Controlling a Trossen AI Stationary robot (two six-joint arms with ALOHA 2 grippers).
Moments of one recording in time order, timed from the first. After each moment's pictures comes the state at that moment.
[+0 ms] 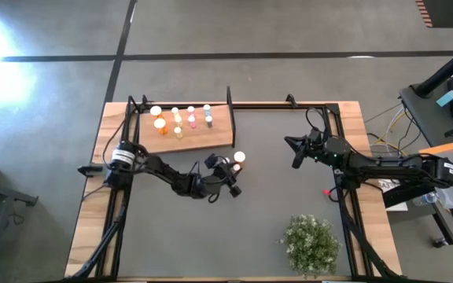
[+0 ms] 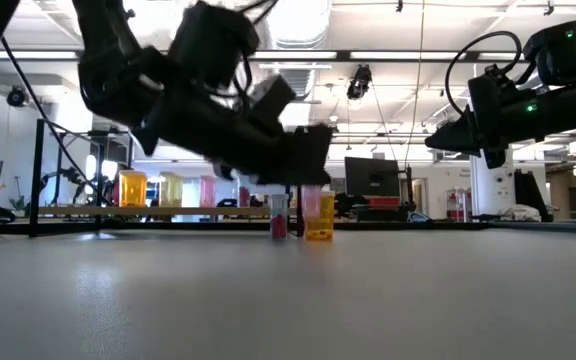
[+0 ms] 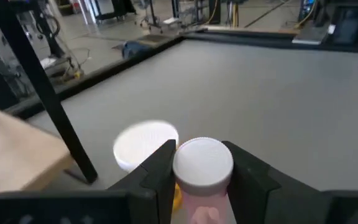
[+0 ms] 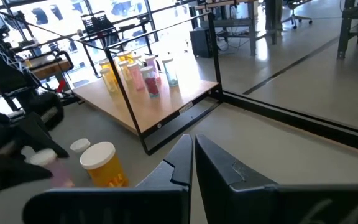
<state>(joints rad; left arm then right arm) -0.16 2.01 0.87 0.85 -0.79 -0.16 -0.36 0.76 0.01 0.63 0.16 0.23</state>
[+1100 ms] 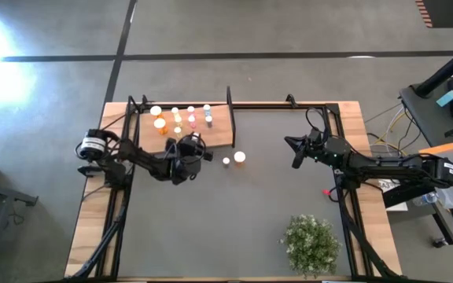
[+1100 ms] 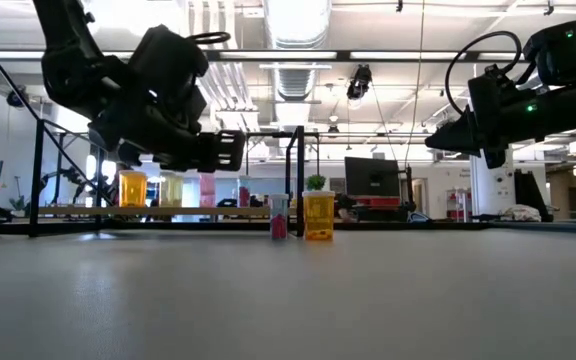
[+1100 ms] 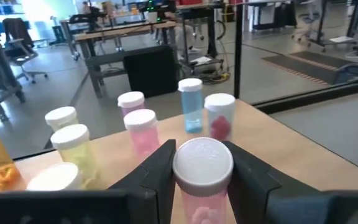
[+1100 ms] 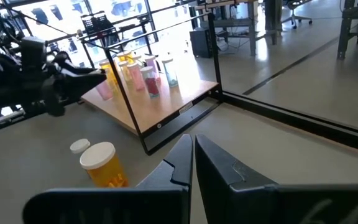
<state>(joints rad) 0.00 1.70 0.55 0.72 -1.28 -0.39 -0.36 0.76 0.01 0.63 0.16 0.23</state>
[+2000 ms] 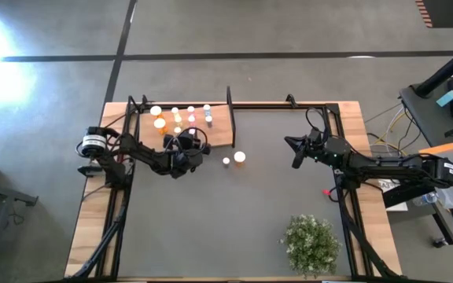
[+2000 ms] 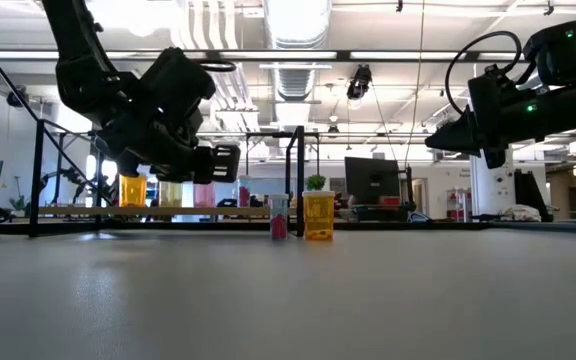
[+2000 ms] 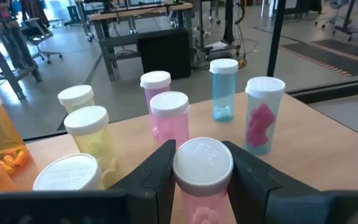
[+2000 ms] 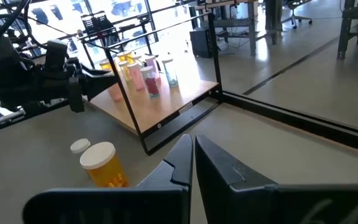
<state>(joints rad) 0.11 1.70 0.56 0.59 -1.23 -0.52 -0.36 0.76 0.01 0.63 0.16 0.23</state>
